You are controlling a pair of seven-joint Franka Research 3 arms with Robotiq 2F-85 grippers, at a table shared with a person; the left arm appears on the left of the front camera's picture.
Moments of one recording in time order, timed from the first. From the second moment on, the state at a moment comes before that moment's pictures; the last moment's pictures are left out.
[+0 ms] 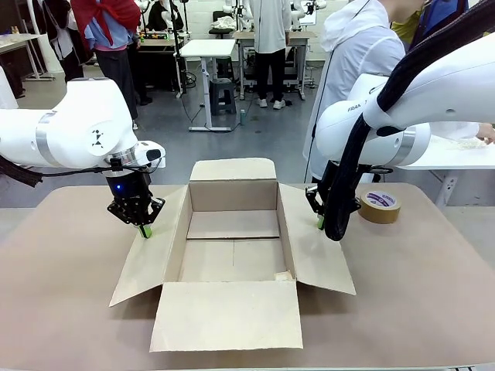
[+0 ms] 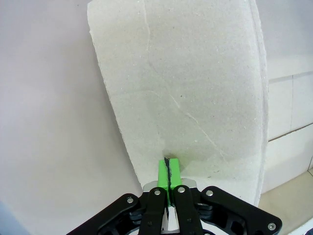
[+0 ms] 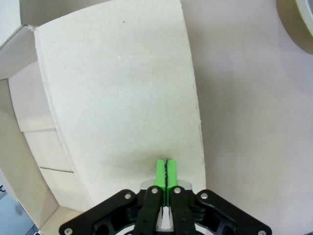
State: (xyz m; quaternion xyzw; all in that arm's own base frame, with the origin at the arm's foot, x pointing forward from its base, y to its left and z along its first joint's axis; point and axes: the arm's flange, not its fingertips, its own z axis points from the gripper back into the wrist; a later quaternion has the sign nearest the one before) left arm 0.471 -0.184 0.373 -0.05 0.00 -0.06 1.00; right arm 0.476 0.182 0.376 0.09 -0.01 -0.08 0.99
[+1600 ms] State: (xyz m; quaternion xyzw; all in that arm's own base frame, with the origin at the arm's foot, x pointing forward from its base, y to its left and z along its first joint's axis) left arm 0.471 -0.184 0.373 -0.05 0.00 -0.06 1.00; right arm 0.476 0.182 0.376 0.09 -0.01 -0.08 0.99
